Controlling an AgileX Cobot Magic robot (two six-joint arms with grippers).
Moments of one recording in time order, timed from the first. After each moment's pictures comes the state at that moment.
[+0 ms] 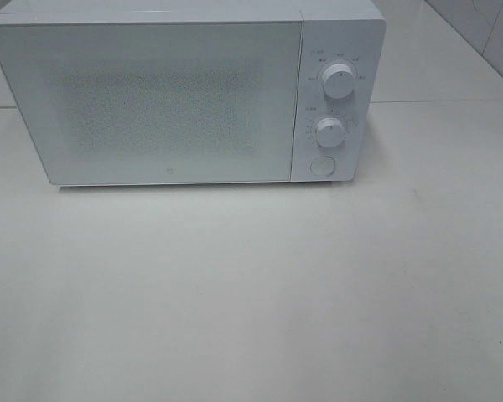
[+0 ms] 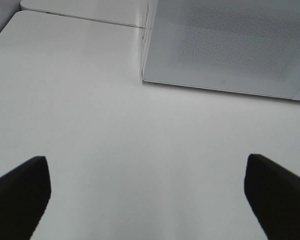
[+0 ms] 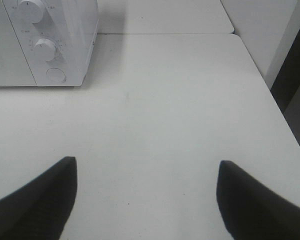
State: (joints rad) left arm 0.04 0.00 -0.52 -0.14 1.07 -0.03; right arm 0.09 0.00 -0.50 -0.14 0.97 0.13
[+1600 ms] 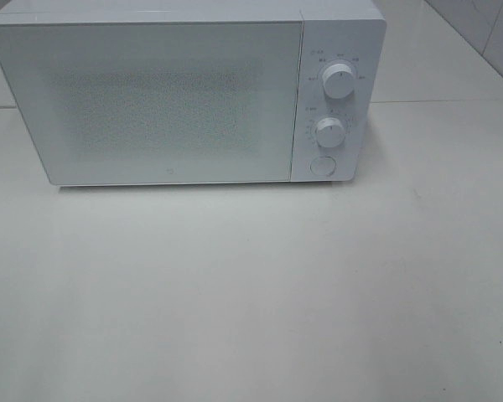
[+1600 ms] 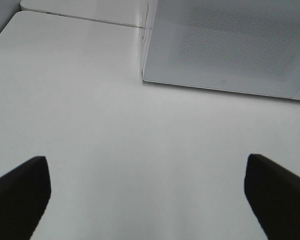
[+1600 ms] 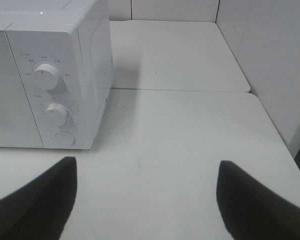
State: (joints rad) left arm 0.04 0.00 -0.52 -0.14 1.07 -0.03; right arm 0.09 0.31 -0.42 -0.14 0.44 0.13
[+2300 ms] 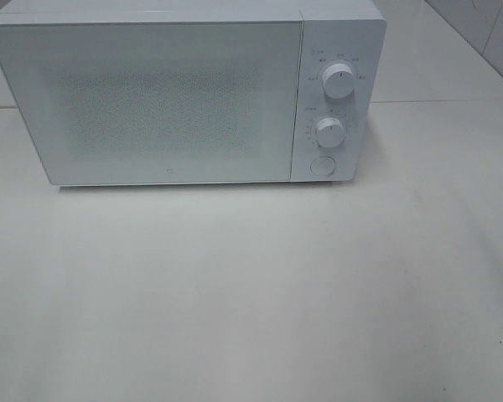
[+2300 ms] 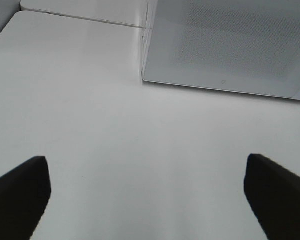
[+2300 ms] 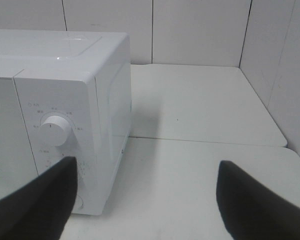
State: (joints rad) left arm 0.04 0.00 -0.52 -0.14 1.07 -0.03; right arm 0.09 0.72 -0.31 -0.14 -0.25 0.13
